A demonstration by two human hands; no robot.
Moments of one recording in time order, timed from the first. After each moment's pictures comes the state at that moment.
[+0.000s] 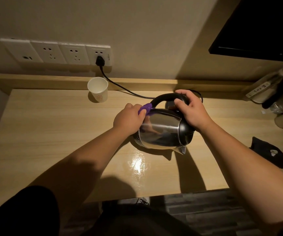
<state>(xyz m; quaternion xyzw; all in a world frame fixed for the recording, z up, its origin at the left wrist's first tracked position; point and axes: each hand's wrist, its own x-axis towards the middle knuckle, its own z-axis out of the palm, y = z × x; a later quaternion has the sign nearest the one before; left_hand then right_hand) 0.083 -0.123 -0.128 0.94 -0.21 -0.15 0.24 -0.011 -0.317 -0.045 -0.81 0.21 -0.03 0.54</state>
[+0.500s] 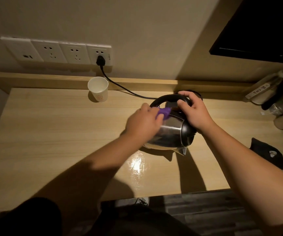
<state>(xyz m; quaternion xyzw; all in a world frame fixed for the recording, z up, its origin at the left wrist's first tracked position) 0.039 -0.146 -0.098 0.93 -0.29 -0.03 0.23 -0.015 -0.325 -0.052 -0.83 0.22 -0.04 0.52</state>
